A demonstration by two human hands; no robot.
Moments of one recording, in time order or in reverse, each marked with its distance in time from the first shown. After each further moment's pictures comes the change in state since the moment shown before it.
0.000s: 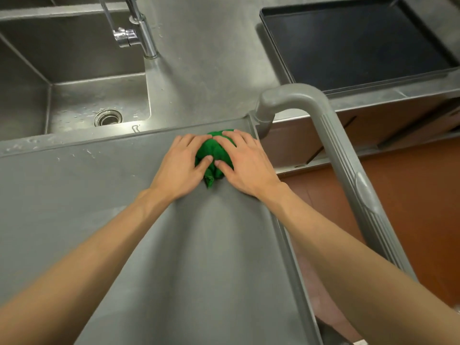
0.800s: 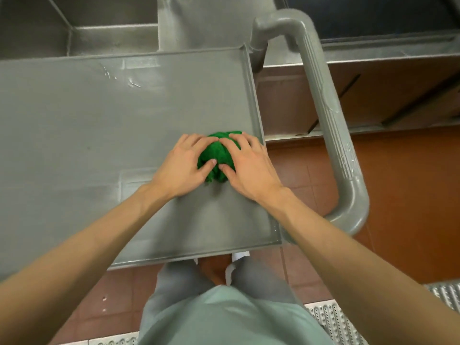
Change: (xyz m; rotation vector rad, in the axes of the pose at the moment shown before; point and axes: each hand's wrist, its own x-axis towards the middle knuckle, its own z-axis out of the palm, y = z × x) left_hand -0.175 0.081 0.031 0.039 -0.090 -0.051; right_hand -0.190 -0.040 -0.012 0.000 -0.127 -0.006
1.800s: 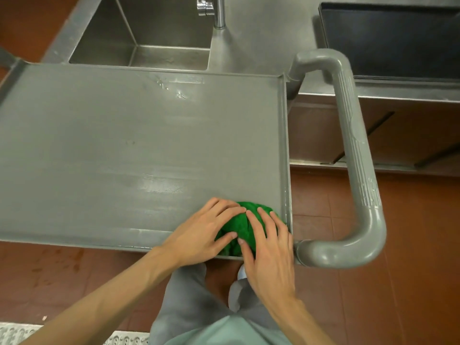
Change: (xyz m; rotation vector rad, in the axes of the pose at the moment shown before) left_hand -0.117 0.043 0.021 -0.101 -0.094 0.105; right_hand -0.147 -0.039 0.036 0.048 0.080 0.141
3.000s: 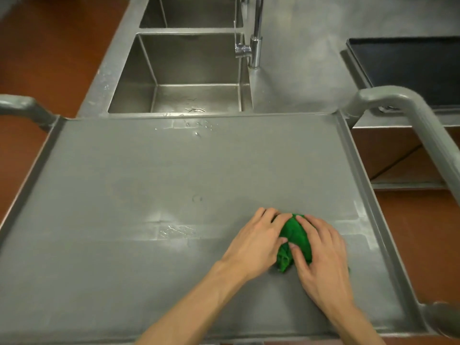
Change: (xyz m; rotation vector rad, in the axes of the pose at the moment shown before) left_hand 0.031 -0.122 -0.087 -0.031 0.099 0.048; right_hand 0.118 -0.104 0.046 0.091 0.162 0.048
